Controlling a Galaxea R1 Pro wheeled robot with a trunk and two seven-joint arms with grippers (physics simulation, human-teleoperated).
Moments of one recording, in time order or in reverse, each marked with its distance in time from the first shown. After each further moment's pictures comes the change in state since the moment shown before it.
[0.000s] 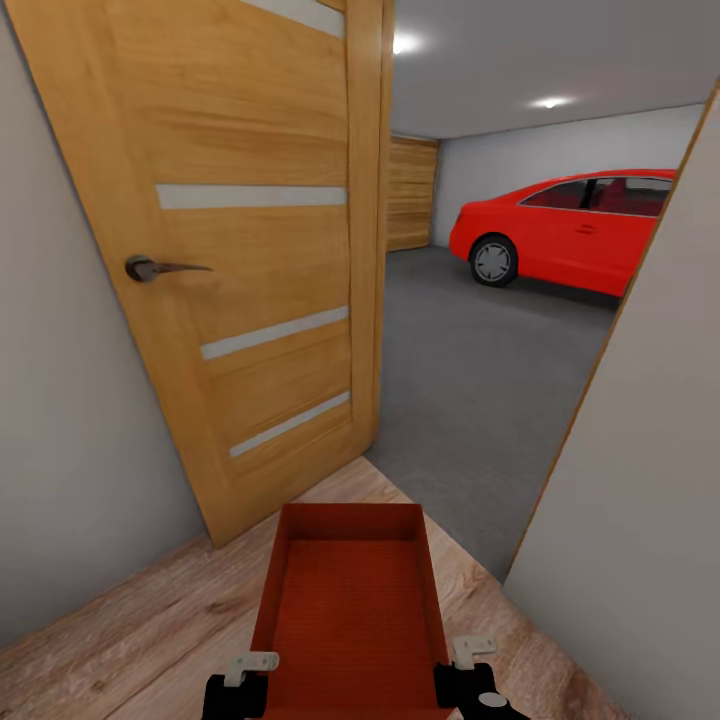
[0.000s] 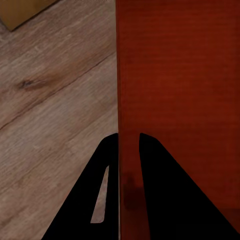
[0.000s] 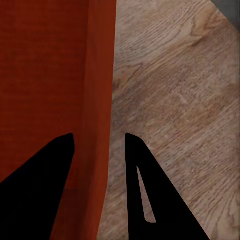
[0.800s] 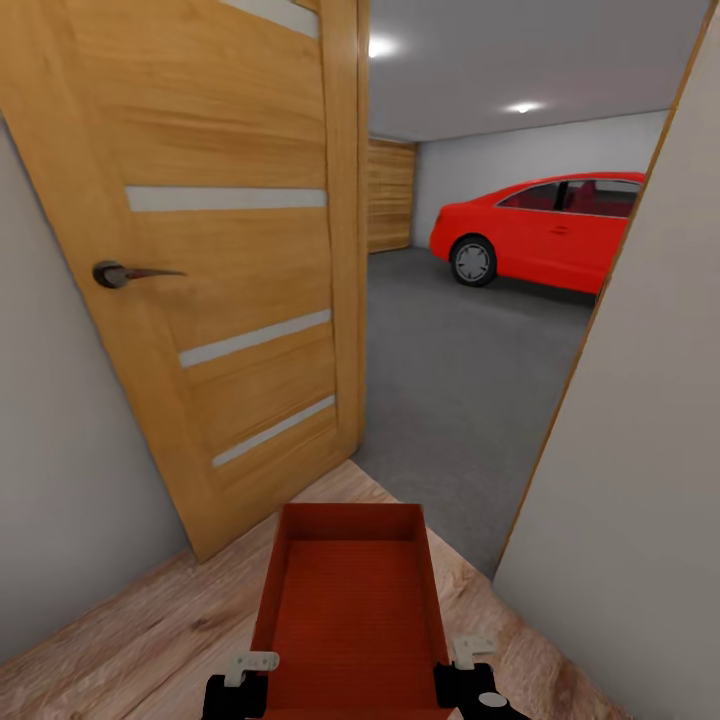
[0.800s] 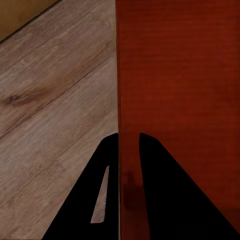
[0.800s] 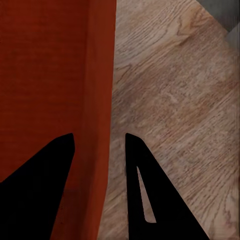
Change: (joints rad) left arm 0.000 0.000 -0.001 0.000 0.002 0.000 0.000; right arm 0.000 0.000 0.000 0.000 0.000 0.000 0.000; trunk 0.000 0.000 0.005
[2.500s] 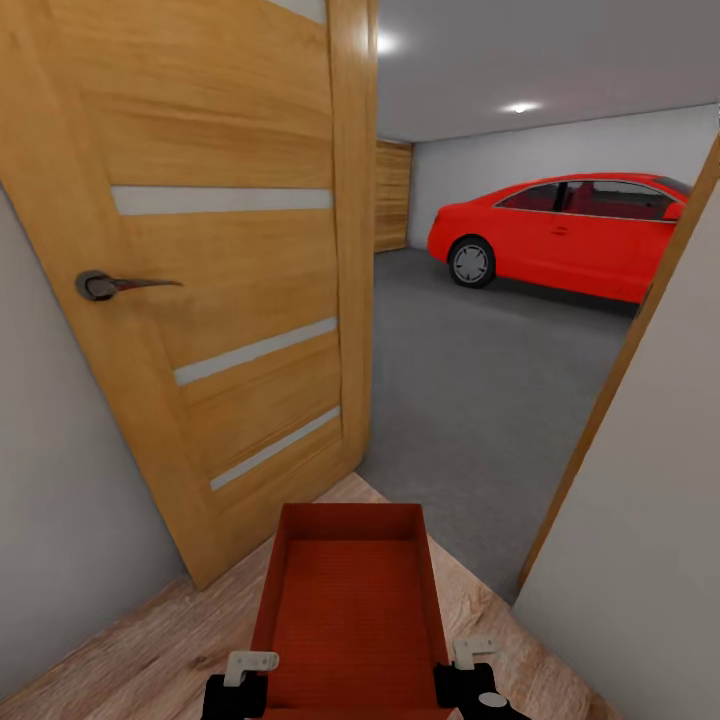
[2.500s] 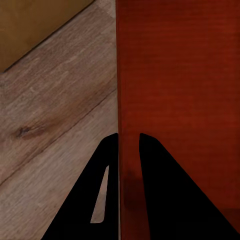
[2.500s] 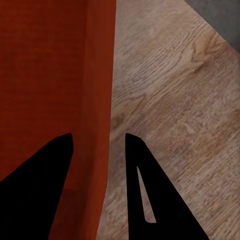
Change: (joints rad) left arm 0.000 0.001 0.002 0.000 -0.003 0.000 -0.001; right arm 0.000 0.000 0.000 0.000 0.000 0.000 0.000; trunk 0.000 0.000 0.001
